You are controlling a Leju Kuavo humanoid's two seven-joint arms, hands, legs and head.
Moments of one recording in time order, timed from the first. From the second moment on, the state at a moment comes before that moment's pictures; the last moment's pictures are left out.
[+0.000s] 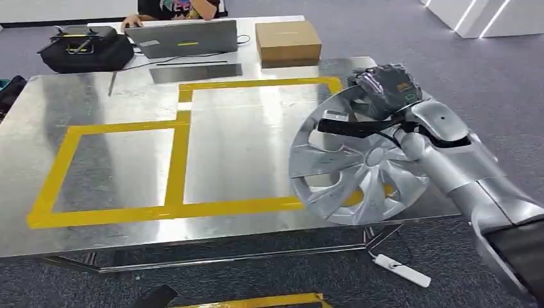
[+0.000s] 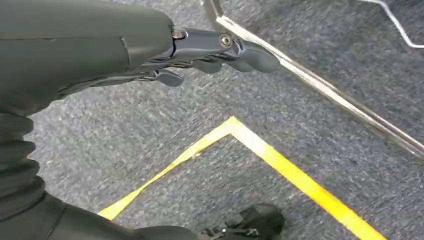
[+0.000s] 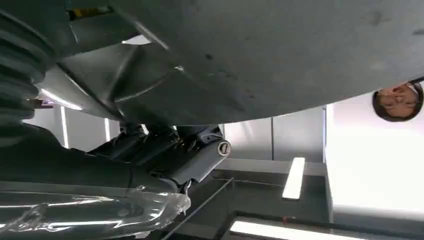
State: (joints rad) left arm -0.08 0.08 -0.54 -0.17 0.15 0.23 -0.45; right arm -1.01 -0.07 0.52 -0.66 1.04 -0.44 -0.30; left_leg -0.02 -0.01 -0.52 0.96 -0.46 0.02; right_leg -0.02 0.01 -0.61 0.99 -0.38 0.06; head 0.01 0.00
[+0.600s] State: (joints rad) left arm -0.07 0.09 -0.53 -0.17 0.18 0.30 -0.47; right arm -1.01 -0.10 0.50 -0.63 1.05 -0.49 -0.28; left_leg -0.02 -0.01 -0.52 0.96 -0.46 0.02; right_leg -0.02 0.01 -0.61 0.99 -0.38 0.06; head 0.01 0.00
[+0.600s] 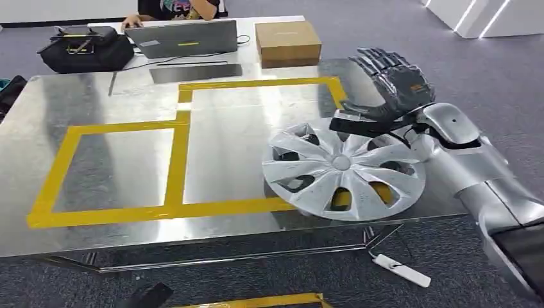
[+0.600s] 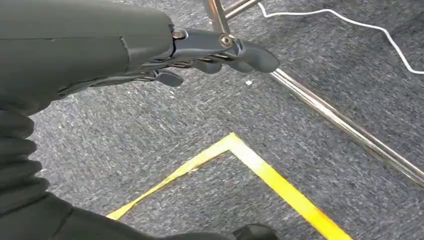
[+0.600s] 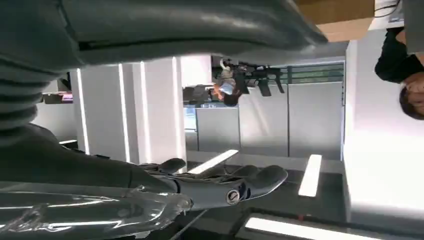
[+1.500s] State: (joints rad) left arm -0.07 0.09 -0.48 -0.17 0.24 0.24 -0.49; right arm -0.93 -0.12 0.41 -0.79 1.00 -0.58 -0.26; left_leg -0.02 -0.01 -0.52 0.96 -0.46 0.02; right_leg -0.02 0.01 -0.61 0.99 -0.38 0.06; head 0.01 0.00
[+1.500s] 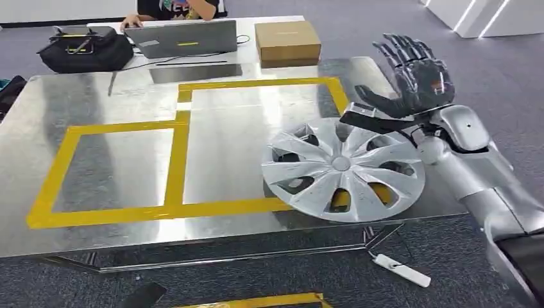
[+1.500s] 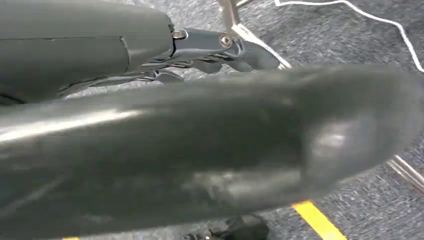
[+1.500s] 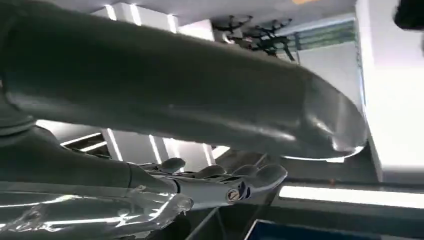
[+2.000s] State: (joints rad) left arm -0.06 0.03 -0.43 -0.17 0.27 0.25 -0.47; right arm -0.60 -0.29 0.26 -1.55 0.78 -0.52 -0.29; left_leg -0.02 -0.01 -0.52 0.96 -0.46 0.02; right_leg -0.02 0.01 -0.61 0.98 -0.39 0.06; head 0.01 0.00
